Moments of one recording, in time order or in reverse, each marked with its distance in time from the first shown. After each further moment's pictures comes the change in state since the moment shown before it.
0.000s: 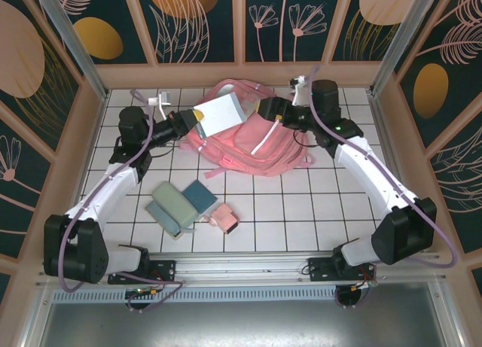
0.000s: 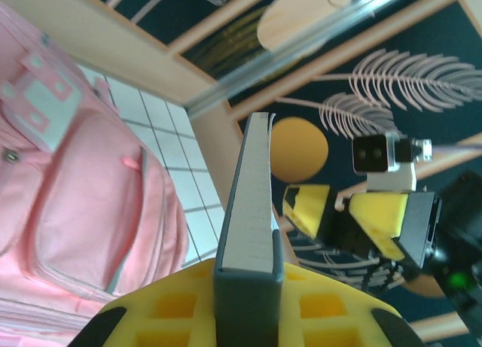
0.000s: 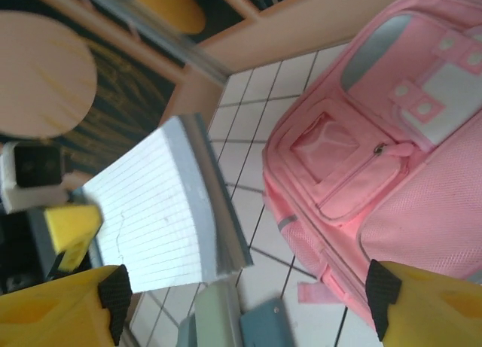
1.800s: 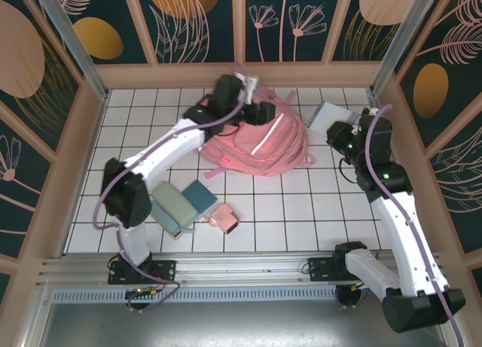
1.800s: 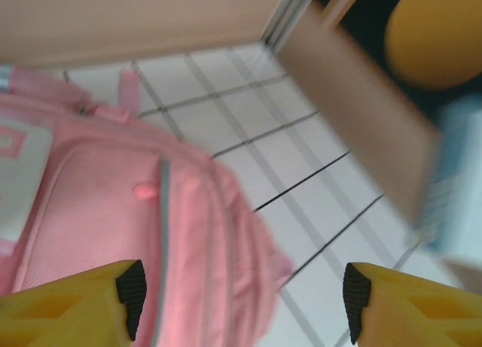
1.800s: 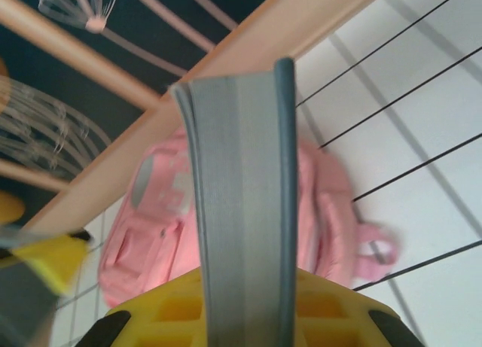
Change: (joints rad) left arm -0.489 0.599 0.846 -0.693 -0.644 0.599; right arm -0.188 -0.517 -0.221 -0.319 0.640 0.138
